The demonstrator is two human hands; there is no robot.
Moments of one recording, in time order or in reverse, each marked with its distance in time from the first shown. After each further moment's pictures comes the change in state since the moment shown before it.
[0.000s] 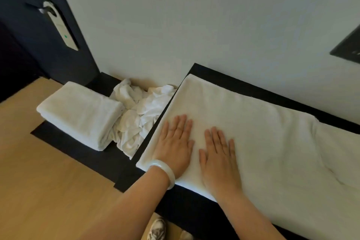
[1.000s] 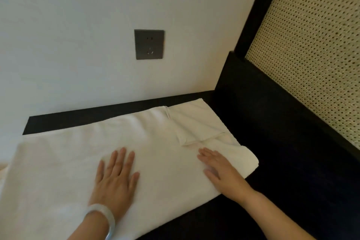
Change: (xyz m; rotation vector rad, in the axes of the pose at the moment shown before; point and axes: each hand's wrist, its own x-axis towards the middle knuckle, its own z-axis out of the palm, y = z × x) left_hand 0.050 0.126 0.037 0.043 -0.012 0.466; right_hand -0.154 0.250 -0.071 0.392 0.066 0.364
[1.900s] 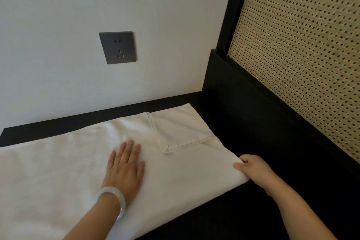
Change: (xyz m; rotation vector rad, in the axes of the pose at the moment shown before) left_hand 0.061 0.084 0.014 -0.036 0.156 0.021; right_hand -0.014 0.088 -0.093 0.278 0.021 0.711
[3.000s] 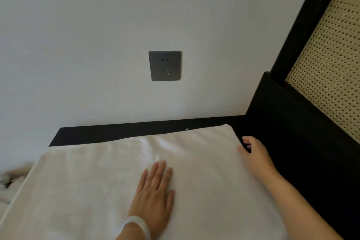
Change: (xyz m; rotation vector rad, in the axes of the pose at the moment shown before) left_hand 0.002 -0.008 0.013 0.128 0.051 0.030; right_hand 0.122 -0.119 0.034 0.022 0.215 -0.393
